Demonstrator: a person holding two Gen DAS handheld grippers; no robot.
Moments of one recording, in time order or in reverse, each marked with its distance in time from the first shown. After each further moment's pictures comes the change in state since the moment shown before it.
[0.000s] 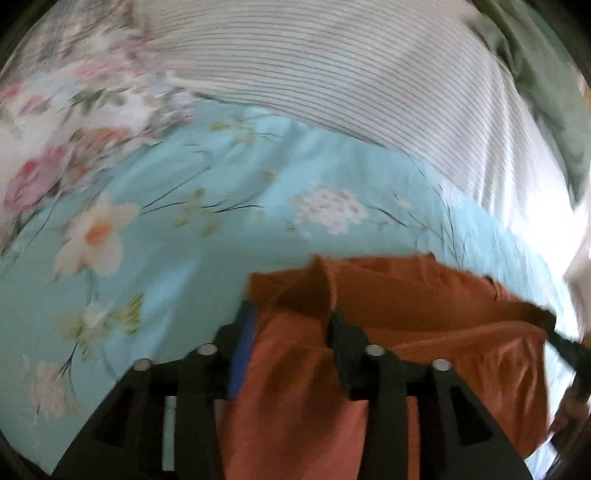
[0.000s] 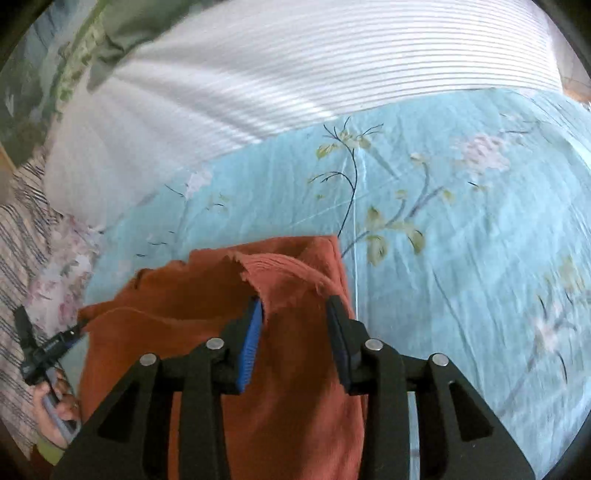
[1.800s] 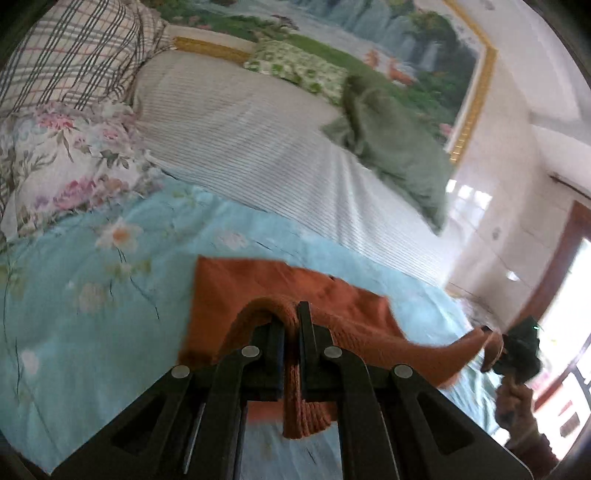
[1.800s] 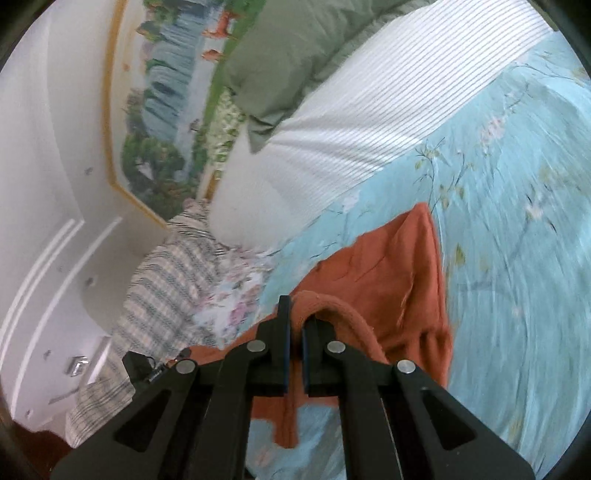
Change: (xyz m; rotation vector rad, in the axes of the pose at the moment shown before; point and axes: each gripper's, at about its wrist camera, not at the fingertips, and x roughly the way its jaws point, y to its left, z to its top) left arm -0.237 0.014 -0.114 0.051 -0.296 -0.356; right arm -0.148 -0.029 -0.065 0.126 -0.138 0.613
